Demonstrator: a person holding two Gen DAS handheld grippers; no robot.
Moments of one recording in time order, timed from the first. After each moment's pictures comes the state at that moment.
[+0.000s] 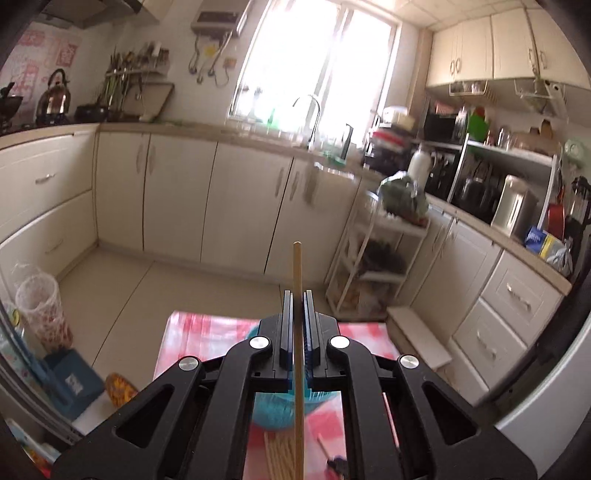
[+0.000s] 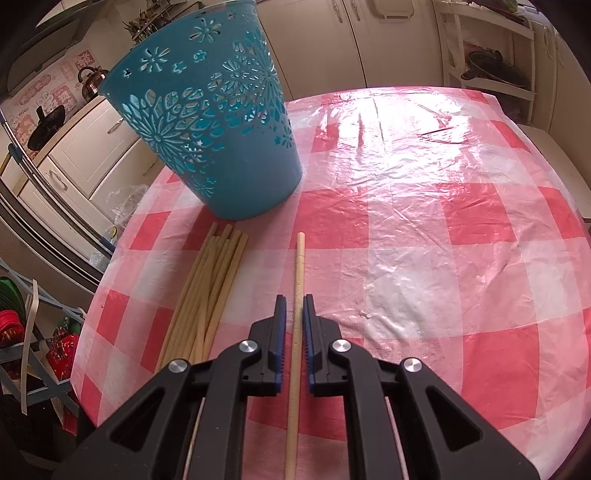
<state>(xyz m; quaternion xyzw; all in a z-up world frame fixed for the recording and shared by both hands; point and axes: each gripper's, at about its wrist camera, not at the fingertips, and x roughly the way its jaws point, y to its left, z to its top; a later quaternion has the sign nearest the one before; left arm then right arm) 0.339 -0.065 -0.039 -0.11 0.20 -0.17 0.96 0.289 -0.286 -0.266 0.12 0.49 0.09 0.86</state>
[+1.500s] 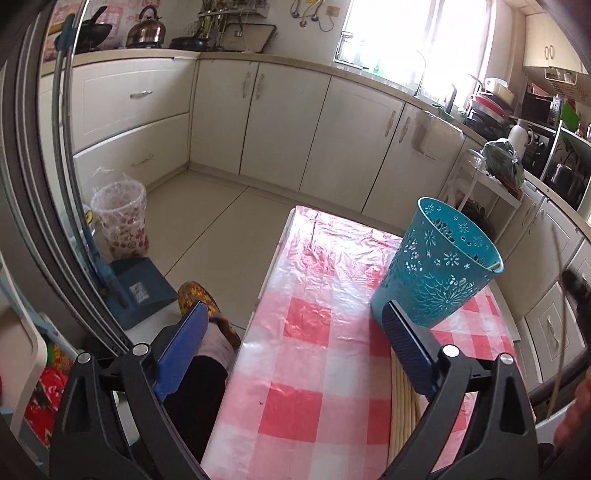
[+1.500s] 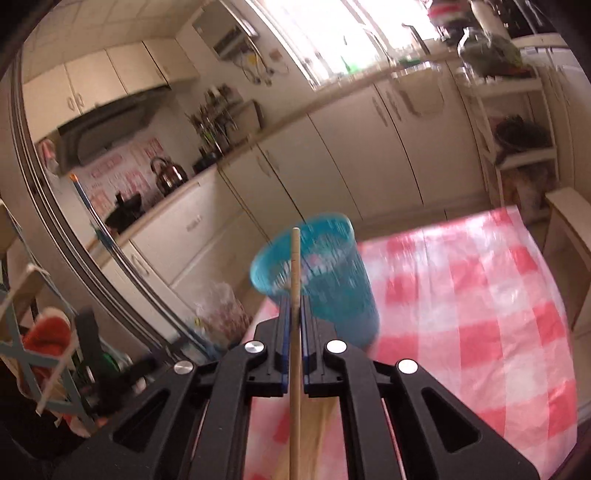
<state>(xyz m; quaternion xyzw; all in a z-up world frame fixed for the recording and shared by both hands) 0.295 0.034 -0.183 -0.13 0.34 0.00 0.93 0.274 -0.296 -0.105 0.21 0.27 0.18 0.92</state>
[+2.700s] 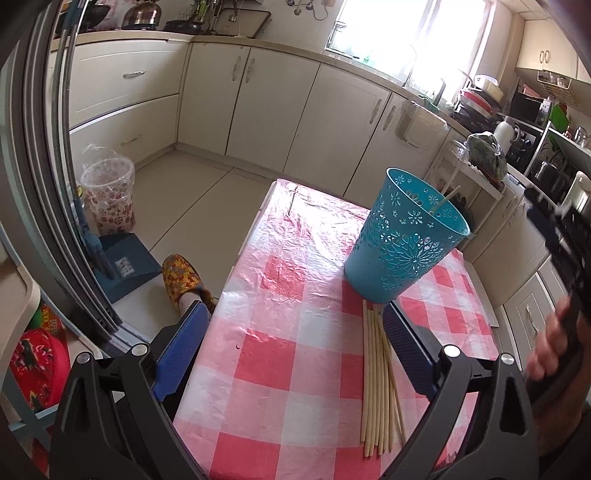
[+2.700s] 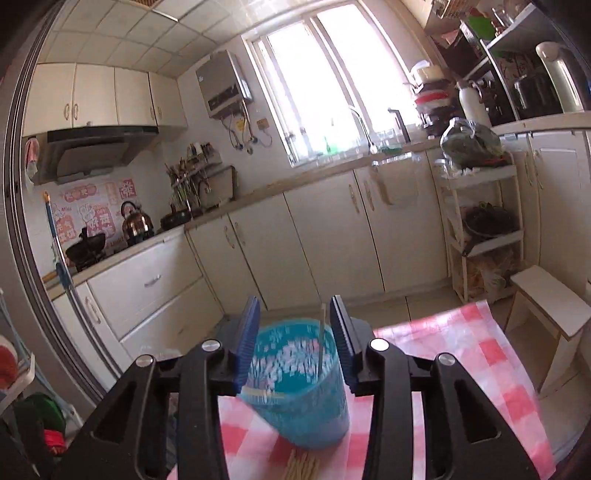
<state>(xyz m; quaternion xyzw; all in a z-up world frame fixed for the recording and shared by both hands) 0.252 0.022 -0.187 -0.15 0.36 -0.03 0.92 0.268 -0.273 -0.096 0.15 0.19 0.07 0.97</state>
